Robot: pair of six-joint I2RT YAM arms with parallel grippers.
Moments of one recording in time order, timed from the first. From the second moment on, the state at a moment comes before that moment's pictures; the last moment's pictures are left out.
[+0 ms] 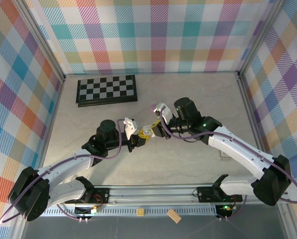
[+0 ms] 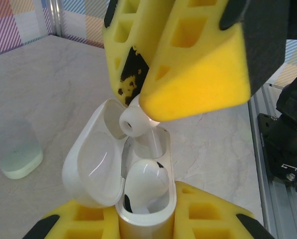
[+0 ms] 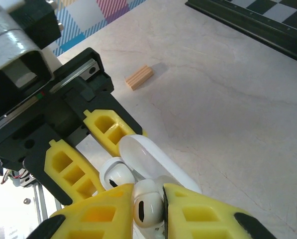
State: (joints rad) left arm -0.64 1.09 0.51 0.31 0.60 0.05; right arm 0.75 1.25 1.06 -0.44 -0.46 -0.01
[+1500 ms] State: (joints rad) left arm -0.64 1.12 0.52 0.31 0.63 0.03; right arm 0.75 1.28 1.14 -0.64 -0.41 -0.33
